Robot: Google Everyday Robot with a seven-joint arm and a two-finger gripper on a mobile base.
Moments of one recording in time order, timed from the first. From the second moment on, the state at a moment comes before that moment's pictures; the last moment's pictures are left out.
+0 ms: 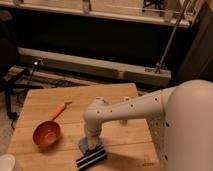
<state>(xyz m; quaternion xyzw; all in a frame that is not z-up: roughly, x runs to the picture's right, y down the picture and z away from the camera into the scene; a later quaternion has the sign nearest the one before) -0.101 0.272 0.779 -0.37 -0.17 -0.14 0.90</state>
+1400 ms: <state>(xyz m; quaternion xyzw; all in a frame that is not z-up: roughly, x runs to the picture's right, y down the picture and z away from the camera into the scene) -0.168 0.220 0.841 -0.33 -0.19 -0.22 0.90</state>
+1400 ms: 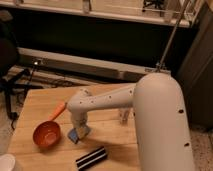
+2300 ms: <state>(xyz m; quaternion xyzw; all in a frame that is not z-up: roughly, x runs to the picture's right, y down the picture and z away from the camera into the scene) -0.140 0.152 0.898 -0.30 -0.15 -0.18 0.92</state>
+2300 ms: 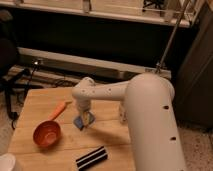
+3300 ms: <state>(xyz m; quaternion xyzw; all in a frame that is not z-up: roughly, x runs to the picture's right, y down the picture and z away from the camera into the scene) -0.014 0.144 0.883 -0.31 -0.09 -0.05 0.95</state>
